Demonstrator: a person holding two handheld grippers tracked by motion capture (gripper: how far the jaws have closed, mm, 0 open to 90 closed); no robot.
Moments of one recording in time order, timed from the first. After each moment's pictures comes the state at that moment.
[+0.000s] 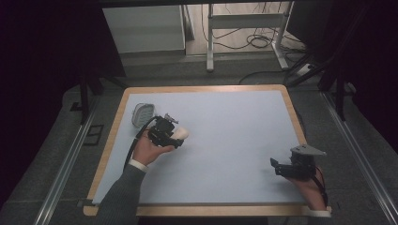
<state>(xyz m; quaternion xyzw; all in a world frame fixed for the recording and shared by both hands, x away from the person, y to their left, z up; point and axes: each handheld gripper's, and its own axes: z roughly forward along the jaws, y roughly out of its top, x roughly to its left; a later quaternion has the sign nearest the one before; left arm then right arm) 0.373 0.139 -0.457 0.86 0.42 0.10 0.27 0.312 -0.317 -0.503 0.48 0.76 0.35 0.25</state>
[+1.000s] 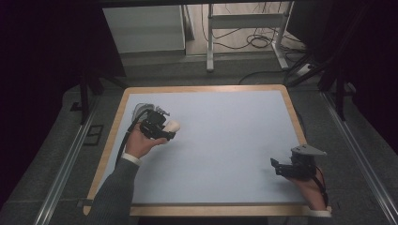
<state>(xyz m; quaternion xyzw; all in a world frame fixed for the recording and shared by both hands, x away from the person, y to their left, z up) 0.387 0.163 -0.445 0.85 0.45 0.12 0.26 0.312 -0.318 -0.503 0.48 0.76 0.35 0.25</state>
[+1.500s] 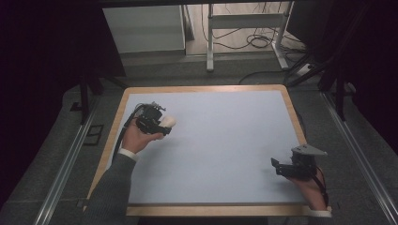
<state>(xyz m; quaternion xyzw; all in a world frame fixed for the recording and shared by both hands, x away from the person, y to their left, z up) 0.399 0.177 -0.437 0.84 0.46 0.13 0.25 0.312 -0.319 -0.503 0.48 0.76 0.35 0.25</state>
